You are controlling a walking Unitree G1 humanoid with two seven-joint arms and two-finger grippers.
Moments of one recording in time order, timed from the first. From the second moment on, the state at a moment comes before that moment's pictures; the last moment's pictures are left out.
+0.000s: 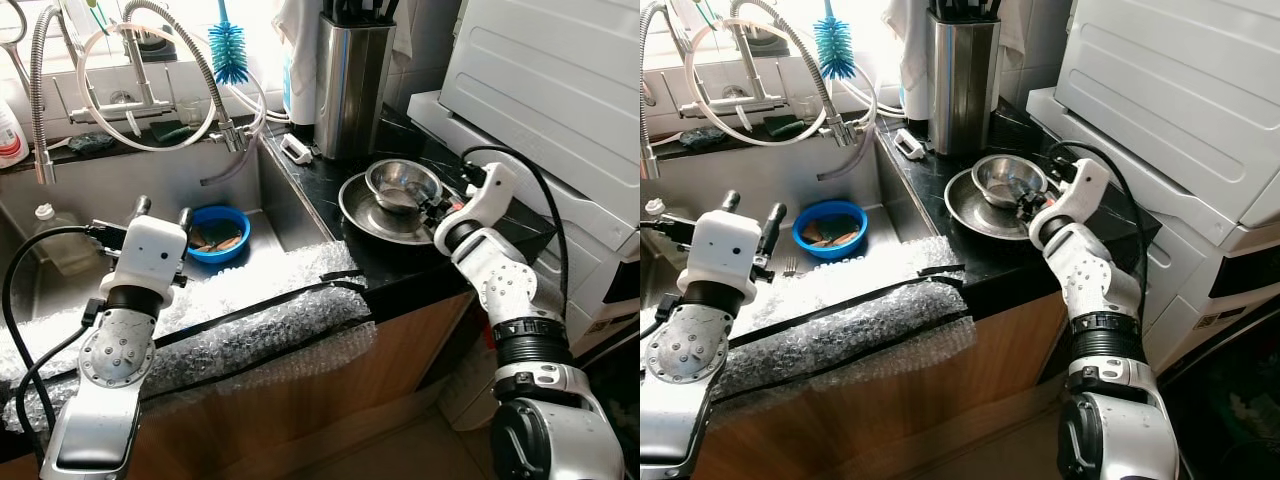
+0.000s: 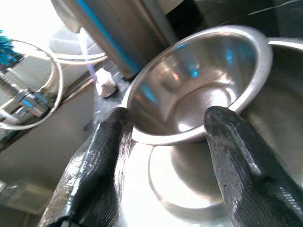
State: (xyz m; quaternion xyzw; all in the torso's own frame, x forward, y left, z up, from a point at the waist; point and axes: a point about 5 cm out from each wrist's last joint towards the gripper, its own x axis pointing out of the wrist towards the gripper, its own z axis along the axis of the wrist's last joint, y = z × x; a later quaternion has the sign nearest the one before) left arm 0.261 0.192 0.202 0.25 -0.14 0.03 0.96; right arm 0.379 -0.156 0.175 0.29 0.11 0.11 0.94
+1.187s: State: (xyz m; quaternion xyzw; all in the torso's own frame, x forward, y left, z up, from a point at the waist) left arm 0.263 0.189 0.202 0.25 -0.14 0.02 0.96; right arm 0.386 -0.181 0.203 0.05 0.05 0.12 0.99
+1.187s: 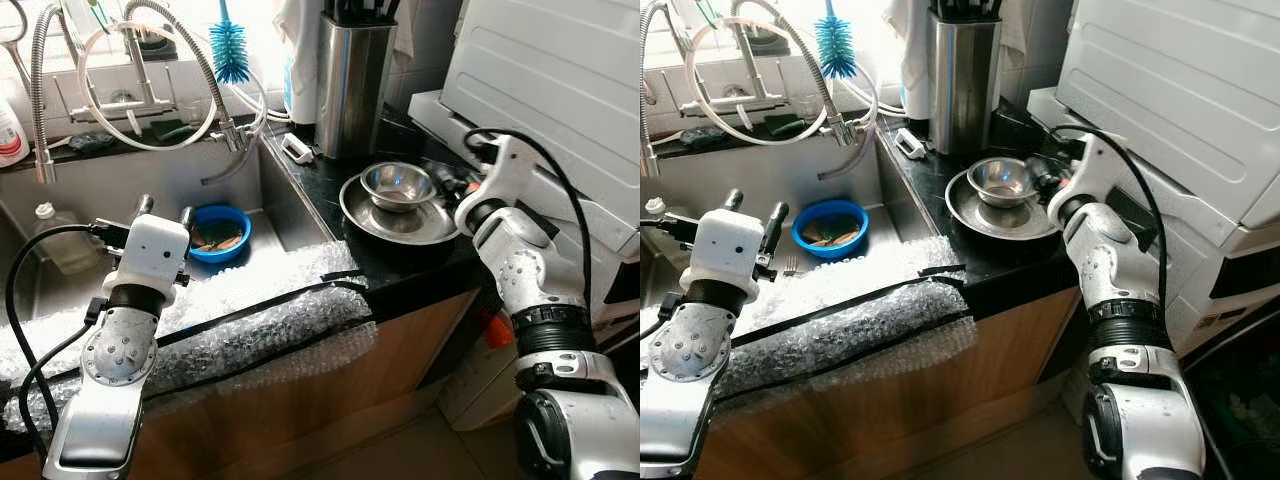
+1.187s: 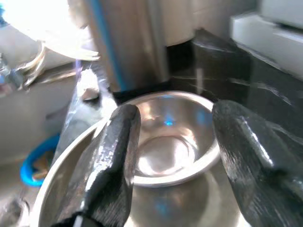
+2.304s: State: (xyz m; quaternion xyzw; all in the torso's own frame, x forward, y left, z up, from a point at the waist) left arm 0.264 0.188 0.202 0.25 -0.14 0.02 0.96; right arm 0.397 -0.195 0.199 -0.24 0.09 0.26 0.93
